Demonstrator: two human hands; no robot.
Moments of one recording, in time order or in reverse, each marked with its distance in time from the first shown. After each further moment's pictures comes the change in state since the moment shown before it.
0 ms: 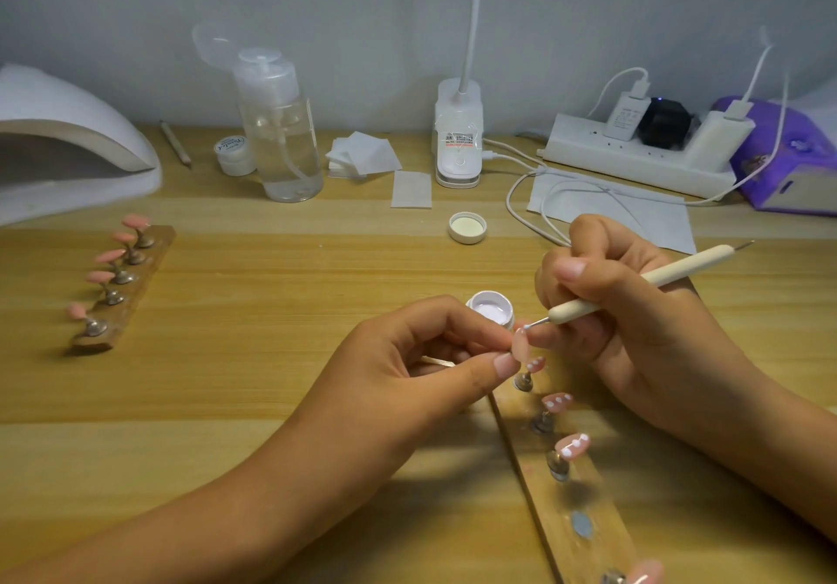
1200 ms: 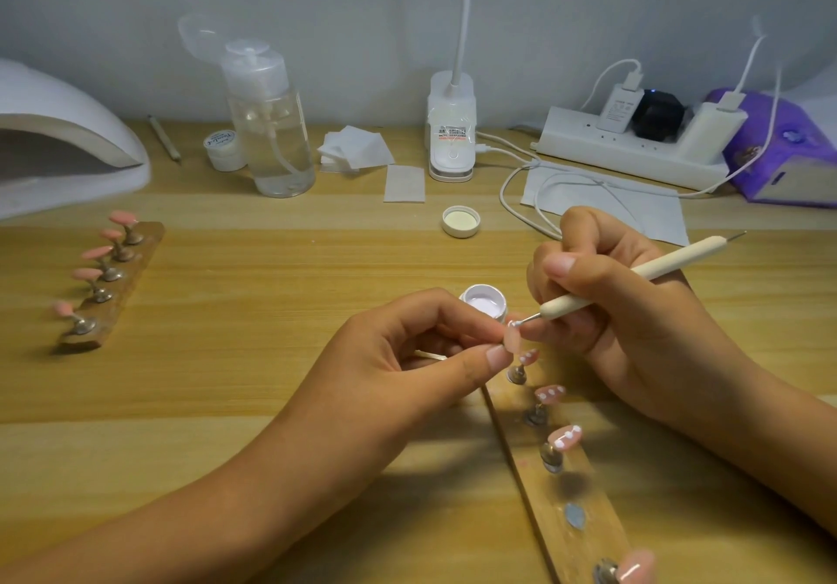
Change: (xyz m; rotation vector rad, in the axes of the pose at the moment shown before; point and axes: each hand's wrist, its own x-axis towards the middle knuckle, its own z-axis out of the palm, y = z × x) left_hand 0.000 0.000 -0.001 -0.012 0.000 -0.013; right_hand 0.000 0.001 -0.004 0.004 -0.043 0.006
